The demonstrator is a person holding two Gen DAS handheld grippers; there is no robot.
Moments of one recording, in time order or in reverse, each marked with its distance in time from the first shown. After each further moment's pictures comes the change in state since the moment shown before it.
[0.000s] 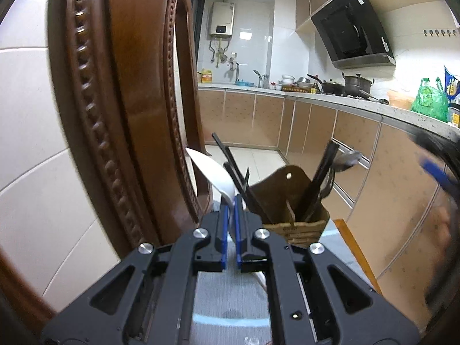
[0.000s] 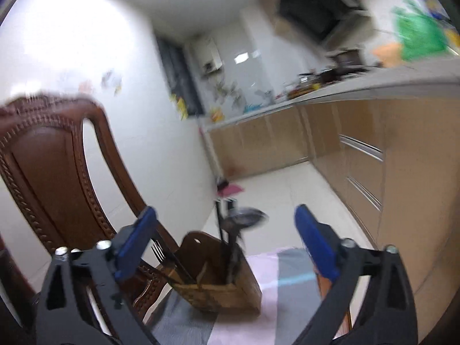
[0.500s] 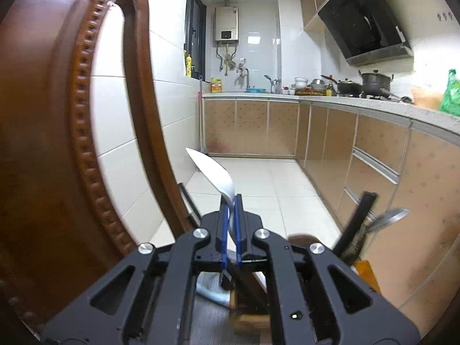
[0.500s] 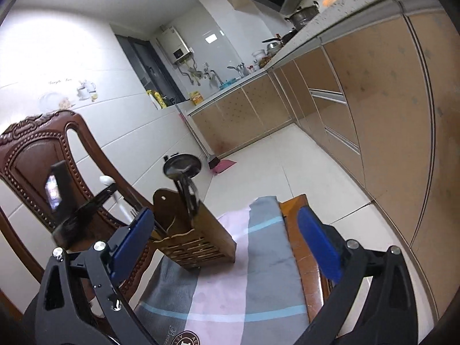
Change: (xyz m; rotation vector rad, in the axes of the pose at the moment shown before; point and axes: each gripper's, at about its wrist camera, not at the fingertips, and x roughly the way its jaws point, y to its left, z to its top) left arm 0.129 -0.055 0.055 0.068 -0.035 0.129; right arm -0.035 -0.083 -0.037 0.174 0.139 -0.009
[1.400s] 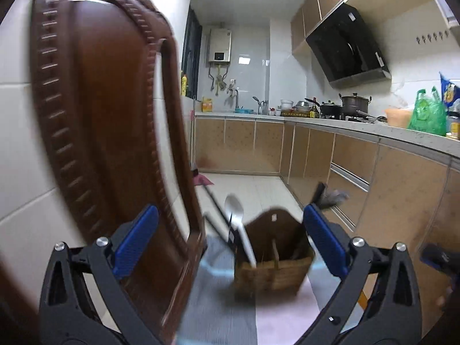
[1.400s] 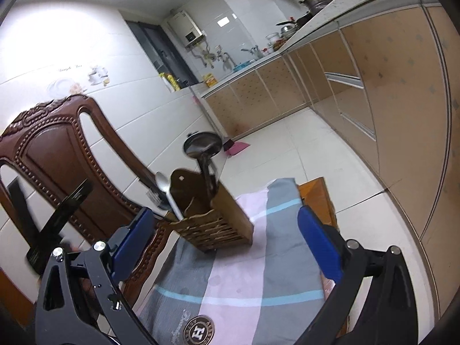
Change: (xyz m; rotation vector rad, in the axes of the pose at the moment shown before) left arm -0.171 0.055 -0.035 -0.046 -0.097 -0.109; right arm 0.003 0.021 -0.009 -0.031 0.107 0.080
